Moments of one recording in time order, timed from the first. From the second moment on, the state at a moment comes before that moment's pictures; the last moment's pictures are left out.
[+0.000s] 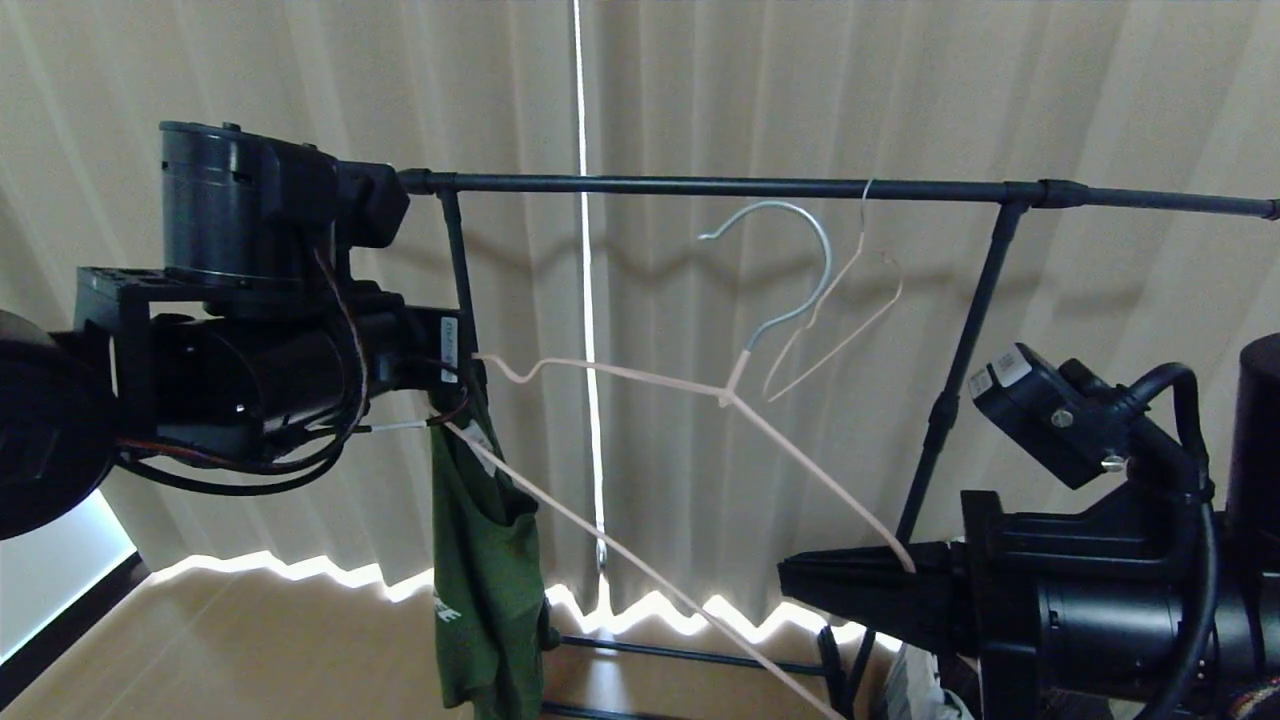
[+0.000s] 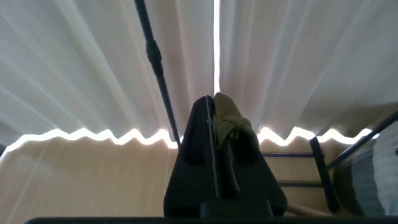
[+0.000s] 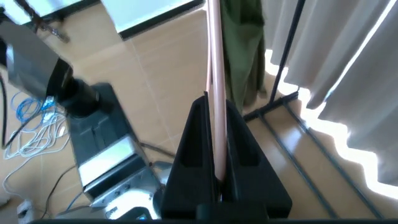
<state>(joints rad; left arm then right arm) -0.51 1.59 -1.10 -0.13 0.44 -0.06 0.81 1.36 -0.71 -0.26 0.26 0.20</state>
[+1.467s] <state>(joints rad) -0.58 1.52 -1.10 -0.06 0.49 -0.06 0.77 1.59 -0.80 -0.36 0.18 0.24</state>
